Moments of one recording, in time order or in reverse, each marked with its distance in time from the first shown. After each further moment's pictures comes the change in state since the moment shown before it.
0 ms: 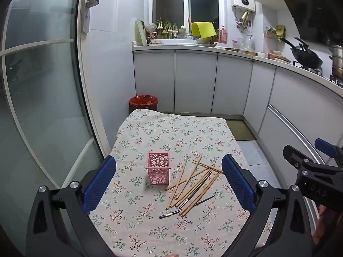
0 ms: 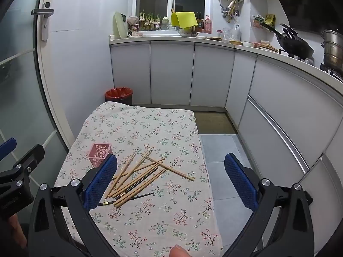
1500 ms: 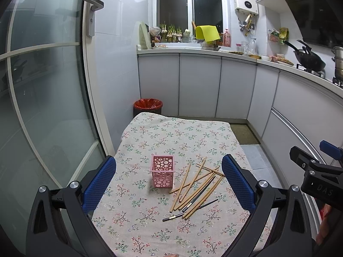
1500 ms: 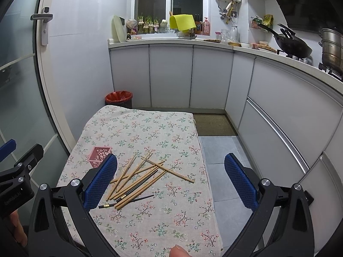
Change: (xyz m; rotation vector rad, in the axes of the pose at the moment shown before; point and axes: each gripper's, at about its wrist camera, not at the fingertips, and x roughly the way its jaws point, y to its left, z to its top) left arm -0.002 0.009 0.008 0.001 -0.027 0.027; right arm -0.004 -0.002 0.003 0.013 -0.019 -0.005
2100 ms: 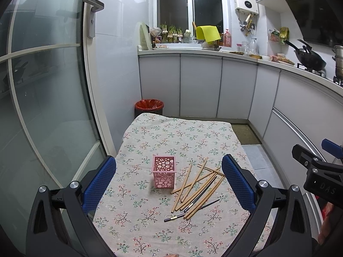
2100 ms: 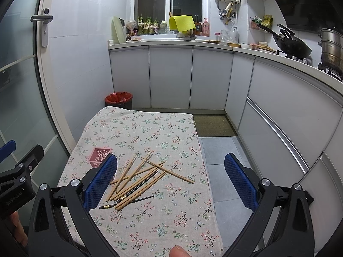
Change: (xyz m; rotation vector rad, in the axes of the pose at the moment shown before) left arm 0.000 0.001 0.000 0.003 -0.003 0.008; right arm -0.002 0.000 0.002 0.003 -0.007 0.000
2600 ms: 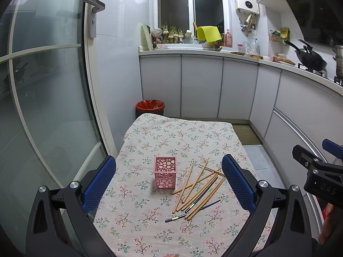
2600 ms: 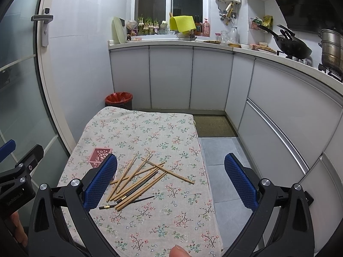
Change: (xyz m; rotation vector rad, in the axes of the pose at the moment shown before) left arm 0.003 0.002 0.001 0.002 -0.001 0.003; right arm -0.001 0.001 0.001 -0.004 -0.002 0.003
